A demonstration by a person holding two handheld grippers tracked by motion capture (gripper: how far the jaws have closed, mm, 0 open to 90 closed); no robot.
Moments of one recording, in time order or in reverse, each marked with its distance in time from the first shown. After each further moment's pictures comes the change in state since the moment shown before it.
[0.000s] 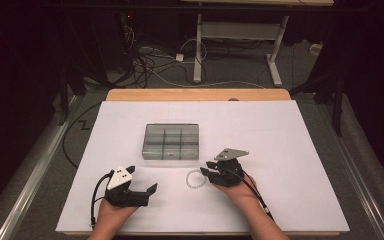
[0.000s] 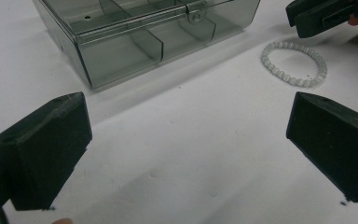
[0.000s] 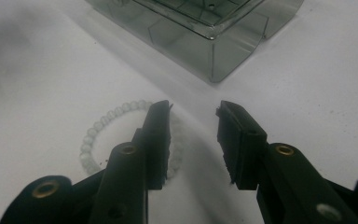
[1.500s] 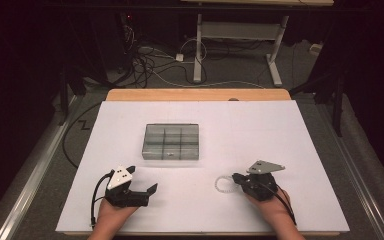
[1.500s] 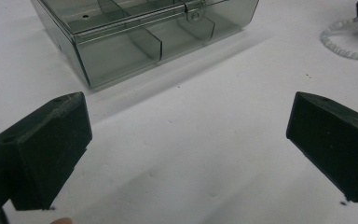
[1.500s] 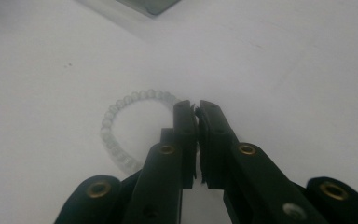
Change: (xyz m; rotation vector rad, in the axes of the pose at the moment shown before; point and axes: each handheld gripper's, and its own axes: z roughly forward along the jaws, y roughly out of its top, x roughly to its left) left arm 0.000 0.000 0.000 0.002 -0.005 -0.001; right arm -0.027 -0.051 -0.076 0.014 -0.110 -0.003
